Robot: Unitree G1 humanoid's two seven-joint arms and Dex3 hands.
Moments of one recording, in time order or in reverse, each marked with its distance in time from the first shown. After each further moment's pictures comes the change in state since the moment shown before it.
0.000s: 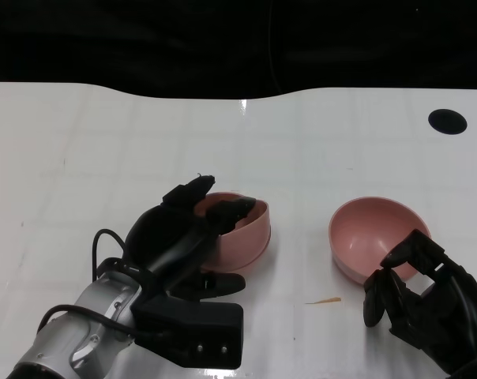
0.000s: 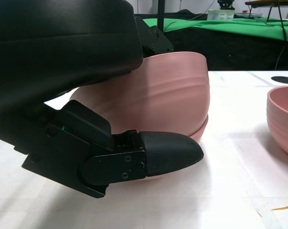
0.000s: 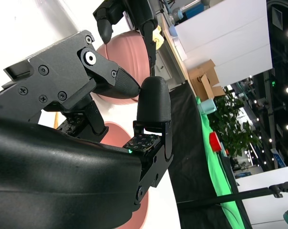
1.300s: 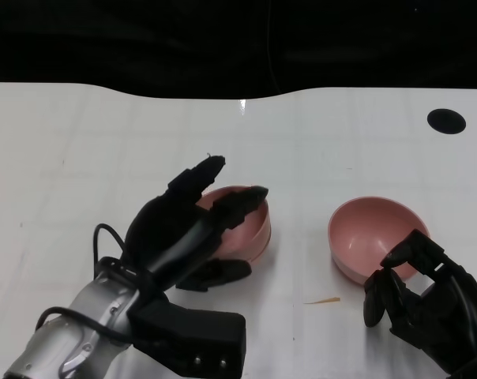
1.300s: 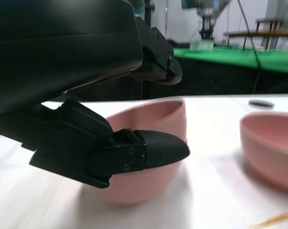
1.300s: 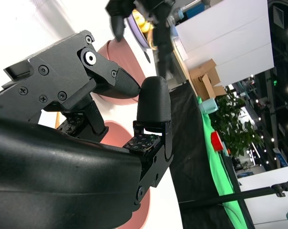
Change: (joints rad) left arm 0.080 0.049 0.029 -0.245 -0.030 0.011 0.021; right arm -0.001 -0.003 -0.002 -0.005 0.001 0.016 0.002
